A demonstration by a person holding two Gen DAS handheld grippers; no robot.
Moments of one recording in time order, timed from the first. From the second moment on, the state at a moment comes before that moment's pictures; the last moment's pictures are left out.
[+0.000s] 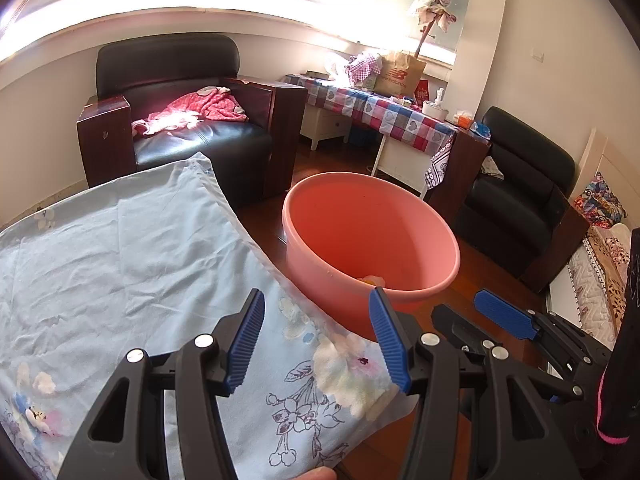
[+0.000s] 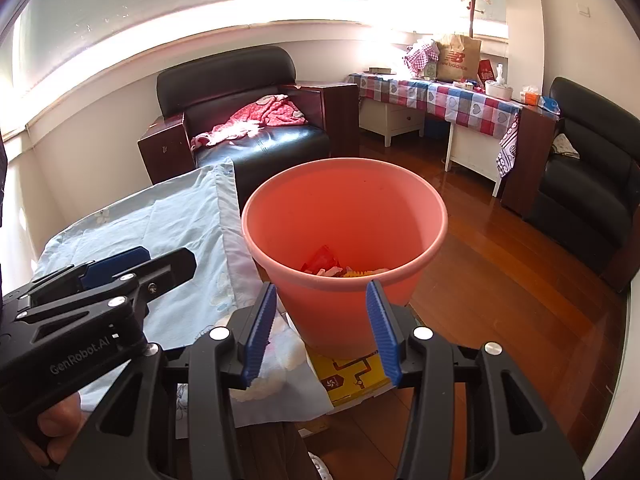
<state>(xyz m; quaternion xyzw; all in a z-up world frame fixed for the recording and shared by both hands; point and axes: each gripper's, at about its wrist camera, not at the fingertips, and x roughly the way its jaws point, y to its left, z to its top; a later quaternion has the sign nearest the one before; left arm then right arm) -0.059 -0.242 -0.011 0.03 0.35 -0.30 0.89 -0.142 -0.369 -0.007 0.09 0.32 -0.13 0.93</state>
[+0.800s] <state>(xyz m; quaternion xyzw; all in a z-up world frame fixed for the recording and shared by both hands) -0.069 -0.240 -0.012 0.02 0.35 -0.30 0.89 -0.149 -0.378 0.002 0.11 0.29 -0.15 0.94</state>
